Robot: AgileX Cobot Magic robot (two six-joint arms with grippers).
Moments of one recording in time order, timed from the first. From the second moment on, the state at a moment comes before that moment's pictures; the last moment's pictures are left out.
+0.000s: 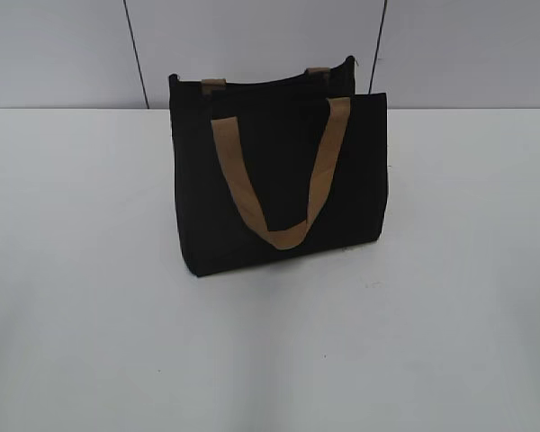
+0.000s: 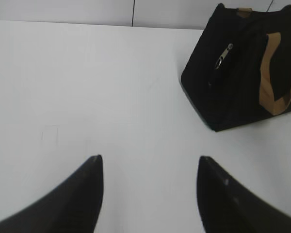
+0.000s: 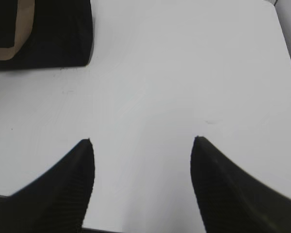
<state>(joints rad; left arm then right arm) -0.07 0.17 -0.57 -0.16 0.95 0.13 0.00 0.17 -0.57 0.11 1.04 -0.18</state>
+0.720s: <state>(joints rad) -0.07 1.02 -0.57 -0.91 0.54 1.24 0.00 0.89 -1.01 0.22 1.01 -0.41</state>
